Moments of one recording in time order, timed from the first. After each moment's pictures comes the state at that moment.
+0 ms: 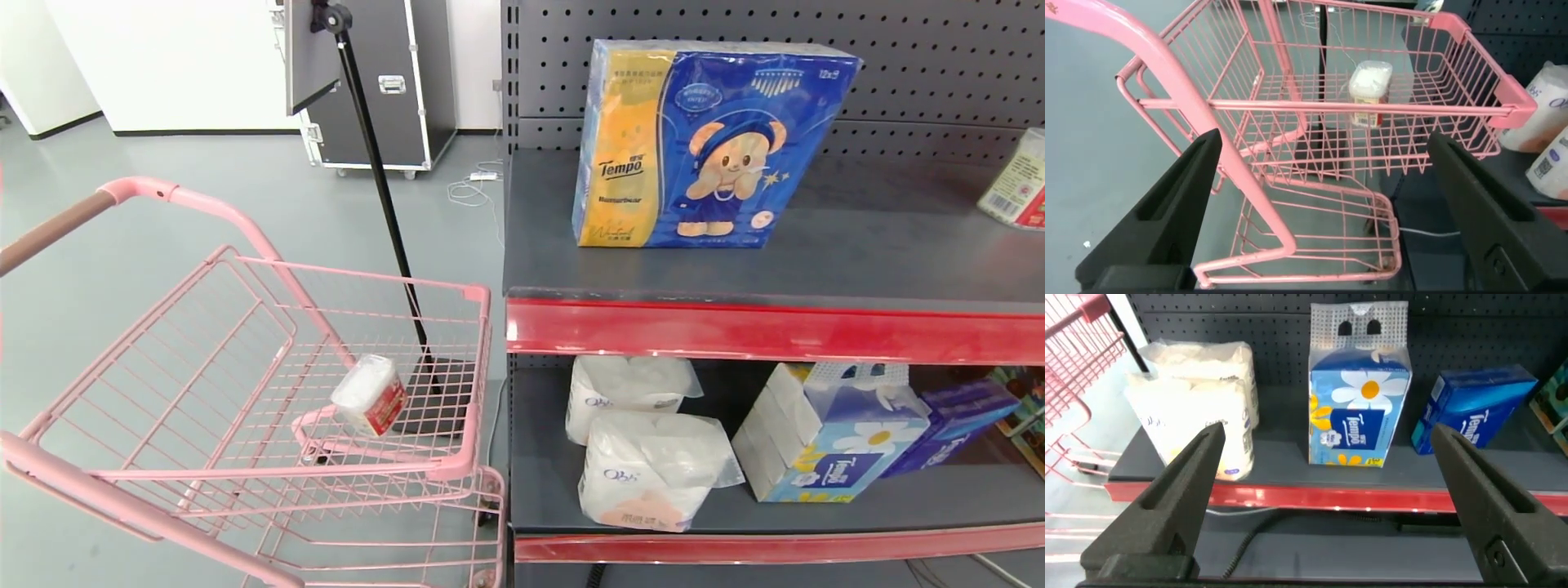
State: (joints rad) left arm 0.00 0.00 0.00 0.00 0.04 -0.01; right arm 0.00 0.00 0.00 0.00 0.01 -0.01
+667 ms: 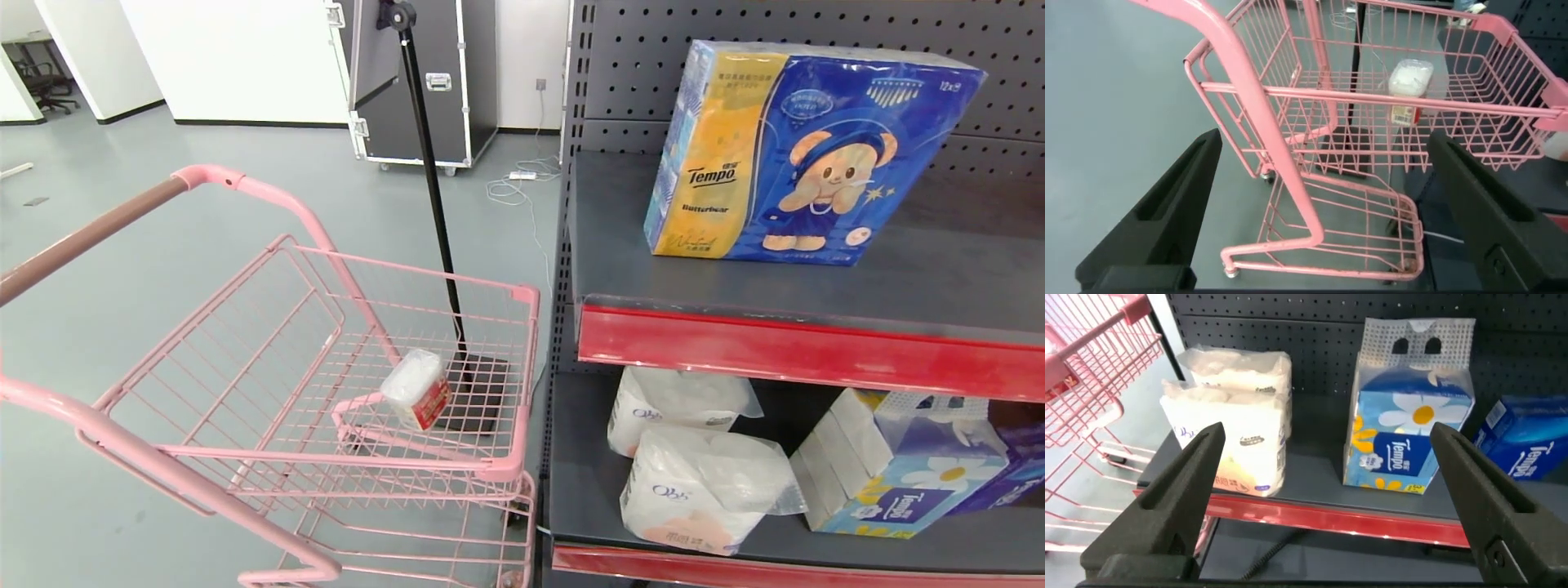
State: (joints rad) left arm 0.00 0.00 0.00 0.00 0.04 -0.01; right arm 0.00 0.00 0.00 0.00 0.01 -0.01
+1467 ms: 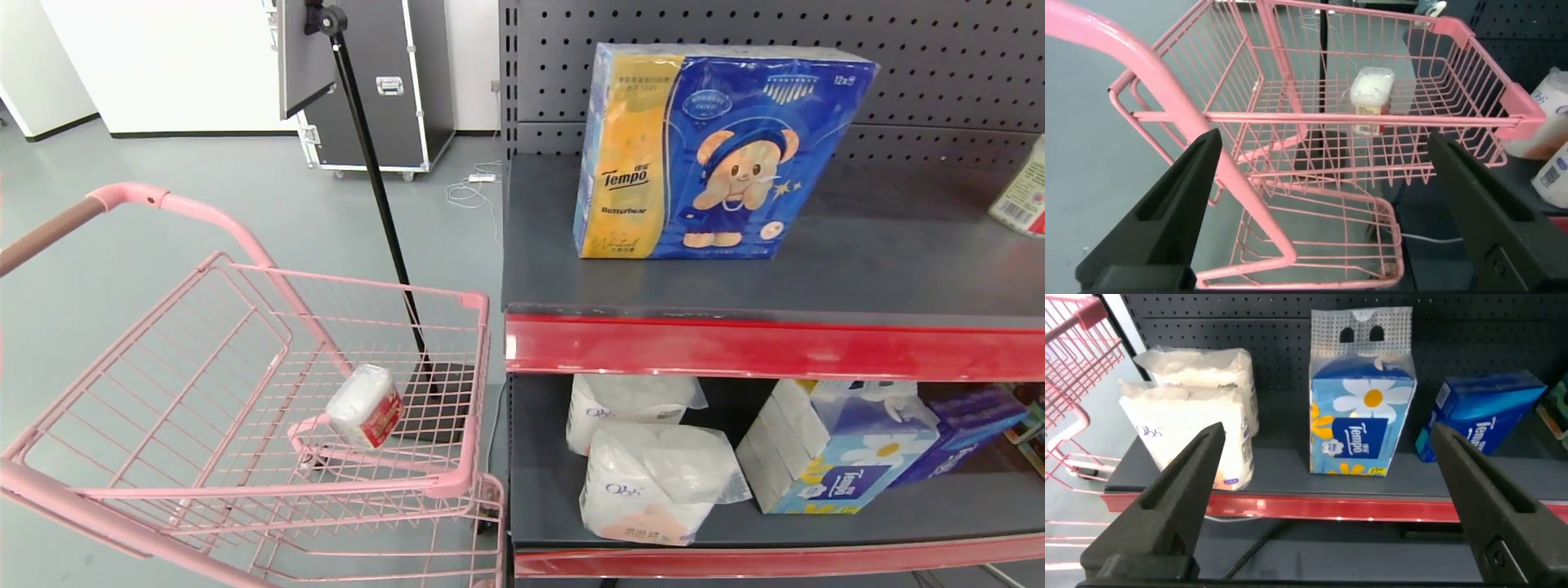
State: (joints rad) left arm 0.00 0.00 0.00 0.00 0.04 -0.01; right arm 0.00 0.00 0.00 0.00 0.01 -0.01
